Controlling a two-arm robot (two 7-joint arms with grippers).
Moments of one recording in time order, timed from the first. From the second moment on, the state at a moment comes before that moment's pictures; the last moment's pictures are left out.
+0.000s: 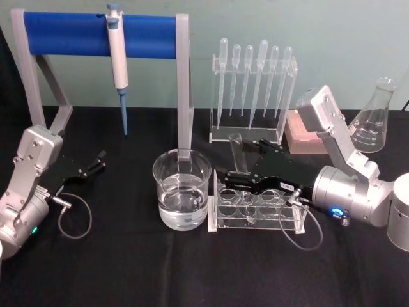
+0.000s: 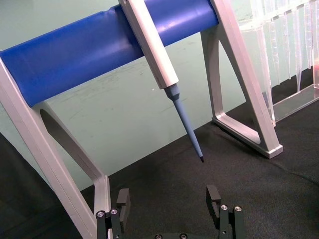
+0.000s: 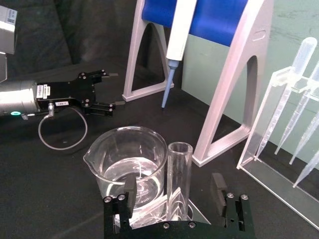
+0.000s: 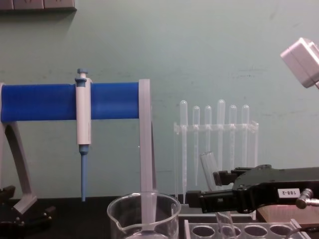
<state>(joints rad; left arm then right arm) -0.20 0.60 0.45 -1.41 -0.25 -0.12 0.03 0.35 0.54 -0.51 -1.61 0.43 0.26 0.48</state>
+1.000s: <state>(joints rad) -0.20 0.60 0.45 -1.41 -0.25 -0.12 0.03 0.29 0.54 -0.45 -1.69 0.46 0.24 0.46</state>
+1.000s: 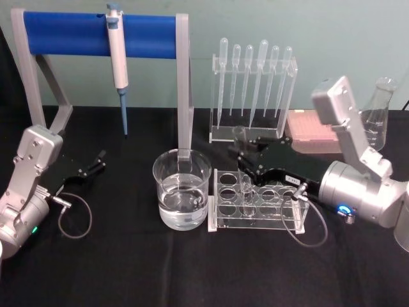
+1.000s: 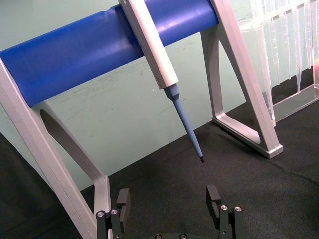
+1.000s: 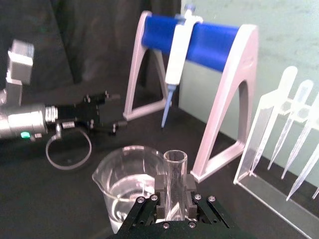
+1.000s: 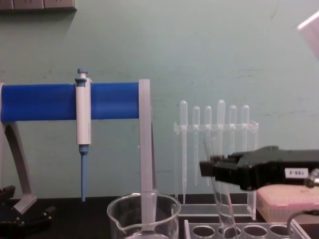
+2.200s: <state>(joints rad) -0.20 0.60 0.45 -1.41 -0.25 -0.12 0.03 0.25 0.56 -0.38 -1.80 0.52 0.21 0.40</state>
